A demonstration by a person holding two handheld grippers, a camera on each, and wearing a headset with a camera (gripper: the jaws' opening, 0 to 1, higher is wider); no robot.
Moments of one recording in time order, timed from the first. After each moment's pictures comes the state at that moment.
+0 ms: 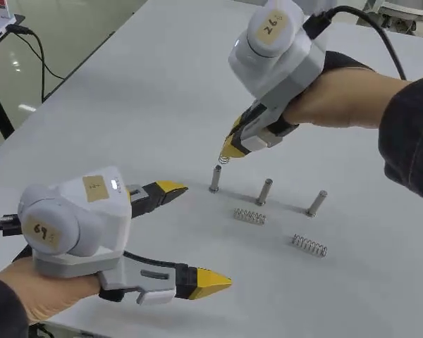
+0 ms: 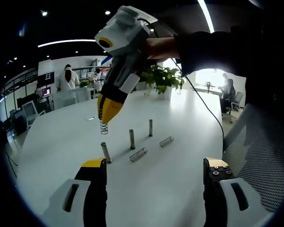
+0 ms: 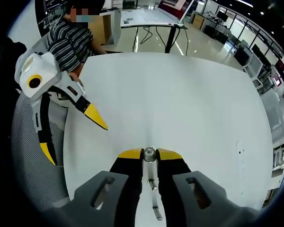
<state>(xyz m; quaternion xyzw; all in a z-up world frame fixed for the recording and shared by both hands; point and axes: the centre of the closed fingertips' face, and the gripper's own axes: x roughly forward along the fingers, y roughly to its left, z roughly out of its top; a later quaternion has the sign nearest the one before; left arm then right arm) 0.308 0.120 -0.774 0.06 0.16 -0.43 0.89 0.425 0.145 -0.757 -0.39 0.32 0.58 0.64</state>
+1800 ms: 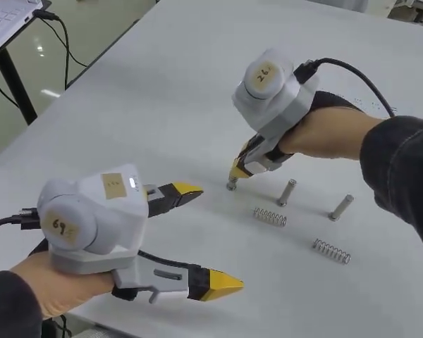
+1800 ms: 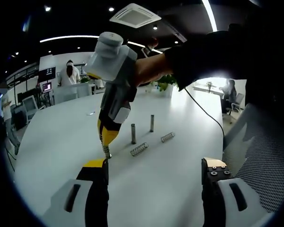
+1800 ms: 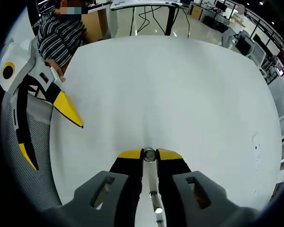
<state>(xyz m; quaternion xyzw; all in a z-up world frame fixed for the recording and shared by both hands) 0.310 0.127 -0.781 0.05 0.18 -0.43 0.89 0.428 0.154 -0.821 -0.39 0.37 0.57 0.63</state>
